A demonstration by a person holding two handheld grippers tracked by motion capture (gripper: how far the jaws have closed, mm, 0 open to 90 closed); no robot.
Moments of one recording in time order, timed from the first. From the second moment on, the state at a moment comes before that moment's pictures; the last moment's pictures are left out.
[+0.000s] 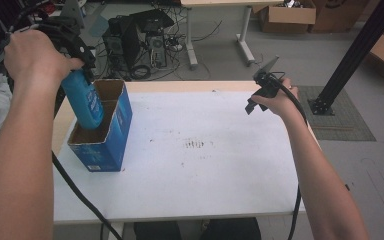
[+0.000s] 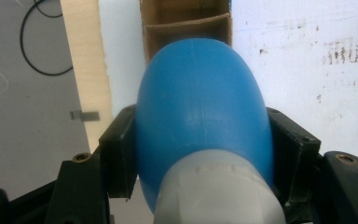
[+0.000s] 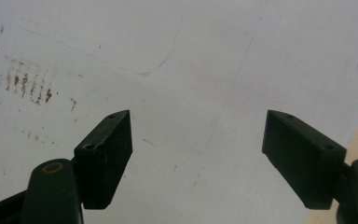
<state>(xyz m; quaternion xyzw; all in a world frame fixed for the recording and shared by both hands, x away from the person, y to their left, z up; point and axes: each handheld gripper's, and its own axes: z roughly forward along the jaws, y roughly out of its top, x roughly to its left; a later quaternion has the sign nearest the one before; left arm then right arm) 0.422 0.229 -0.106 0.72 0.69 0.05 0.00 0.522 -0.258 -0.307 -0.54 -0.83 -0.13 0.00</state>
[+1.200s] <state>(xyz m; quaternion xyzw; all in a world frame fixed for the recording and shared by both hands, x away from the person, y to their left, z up) 0.442 0.237 -0.247 0.72 0.70 -0.01 -0.04 0.521 -0.250 -0.311 -0.53 -0.84 -0.12 0.00</state>
